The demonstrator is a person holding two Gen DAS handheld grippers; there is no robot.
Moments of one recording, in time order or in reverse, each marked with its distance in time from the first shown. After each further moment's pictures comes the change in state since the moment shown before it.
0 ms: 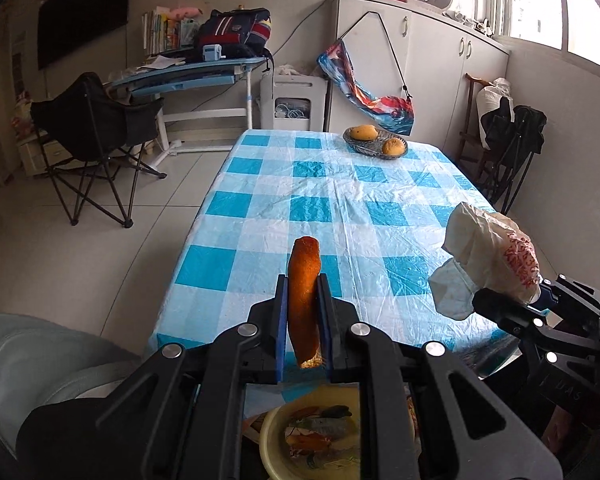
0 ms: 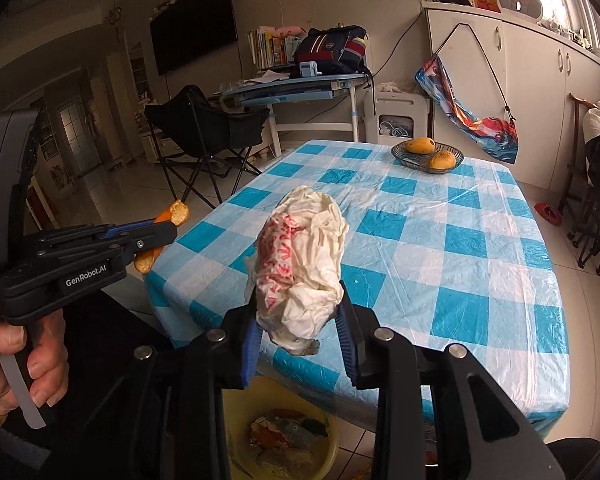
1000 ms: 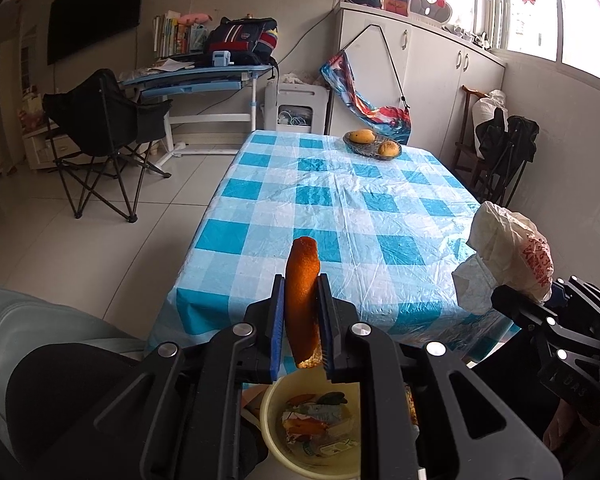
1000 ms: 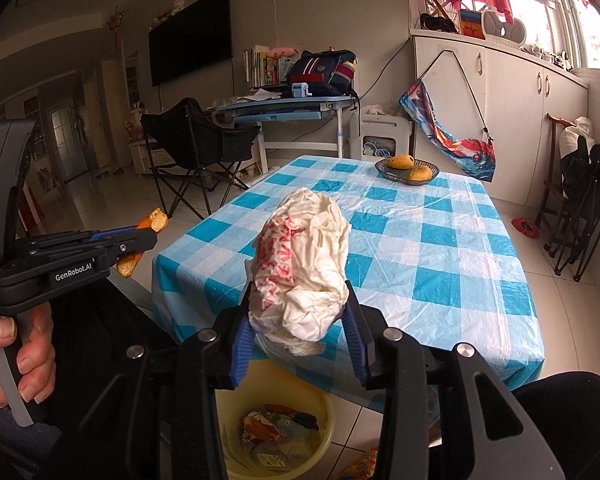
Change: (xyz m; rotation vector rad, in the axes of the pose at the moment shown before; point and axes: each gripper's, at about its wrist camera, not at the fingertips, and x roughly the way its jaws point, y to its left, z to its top) left arm -0.045 0.012 -0.039 -0.026 -0.037 -0.011; right arm -0.033 0.019 -0.032 -0.023 -0.067 -0.072
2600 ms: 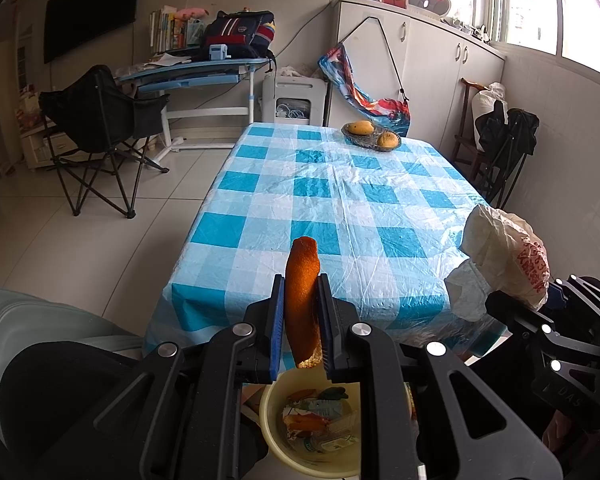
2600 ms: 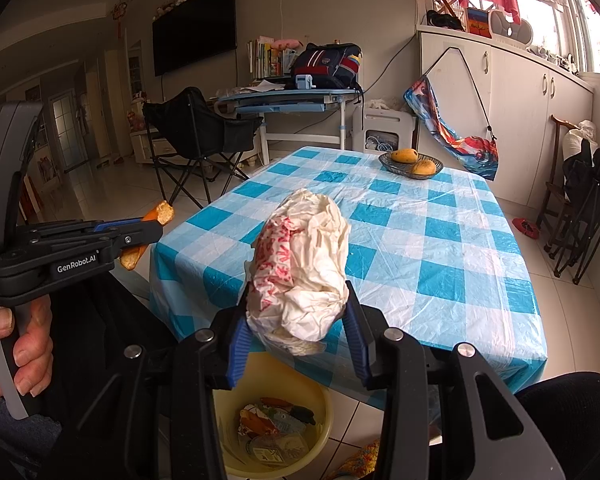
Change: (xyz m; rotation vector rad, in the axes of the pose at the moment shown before) left arm 0.005 -0.002 0.000 -0.001 0.010 0.003; right arm 0.003 0.003 -0.005 -0.024 0.019 -0.001
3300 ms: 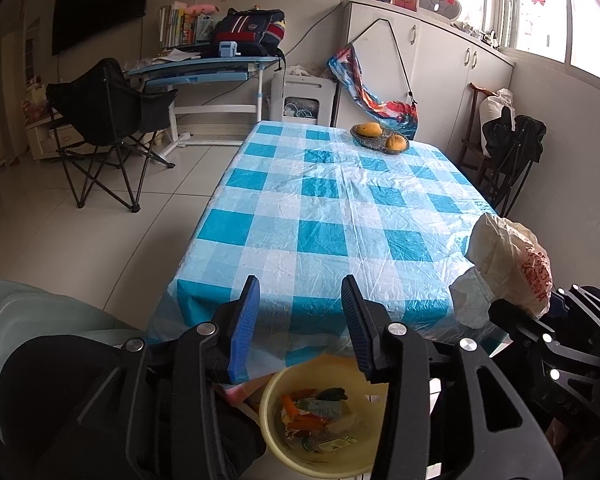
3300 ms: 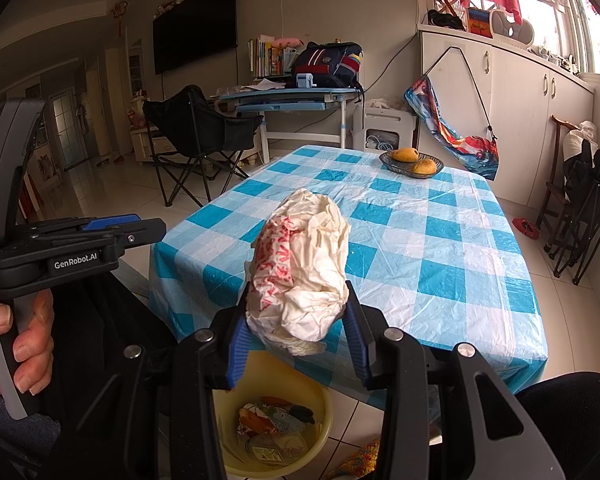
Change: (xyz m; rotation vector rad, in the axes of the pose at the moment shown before) left arm -0.001 0.003 -0.009 -0.033 0.004 0.014; right arm 0.000 0.001 0.001 -0.002 0.002 -0.001
